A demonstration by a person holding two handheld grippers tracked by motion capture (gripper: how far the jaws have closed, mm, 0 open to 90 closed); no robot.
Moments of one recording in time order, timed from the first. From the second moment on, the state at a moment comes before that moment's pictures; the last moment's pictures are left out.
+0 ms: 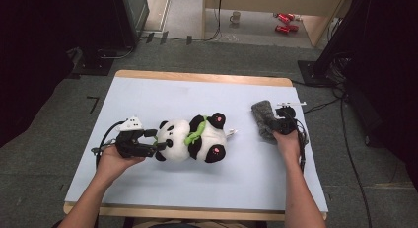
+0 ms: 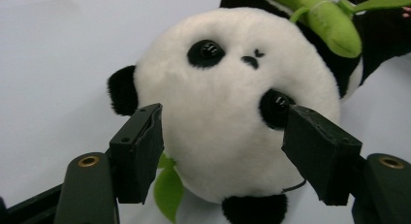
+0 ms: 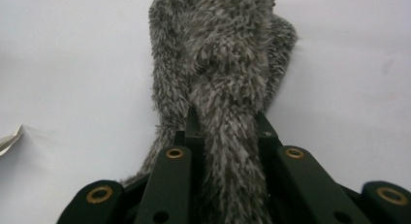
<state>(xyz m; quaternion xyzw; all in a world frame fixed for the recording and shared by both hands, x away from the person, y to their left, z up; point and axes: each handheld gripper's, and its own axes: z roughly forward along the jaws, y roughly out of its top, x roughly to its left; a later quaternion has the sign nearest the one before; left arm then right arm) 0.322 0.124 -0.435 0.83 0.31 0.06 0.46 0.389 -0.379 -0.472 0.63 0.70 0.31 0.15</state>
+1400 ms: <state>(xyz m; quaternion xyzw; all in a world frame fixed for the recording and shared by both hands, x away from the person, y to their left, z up) 0.322 0.118 -0.469 0.83 0.26 0.07 0.48 0.353 -0.344 -0.418 0.57 0.73 0.36 0.13</state>
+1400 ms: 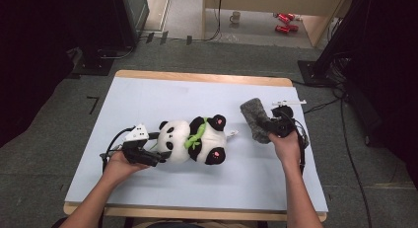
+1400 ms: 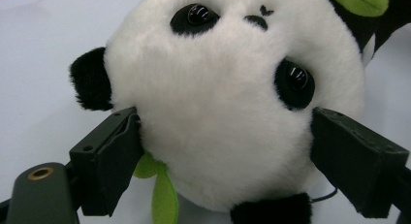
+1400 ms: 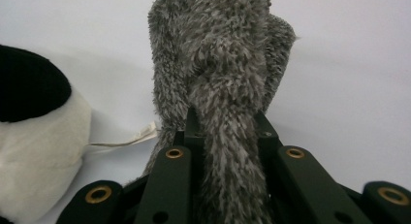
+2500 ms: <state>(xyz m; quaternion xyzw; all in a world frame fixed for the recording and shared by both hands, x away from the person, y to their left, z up) 0.323 0.109 -0.475 0.83 0.27 0.06 0.48 0.359 -0.303 -0.368 0.54 0.74 0.39 0.09</state>
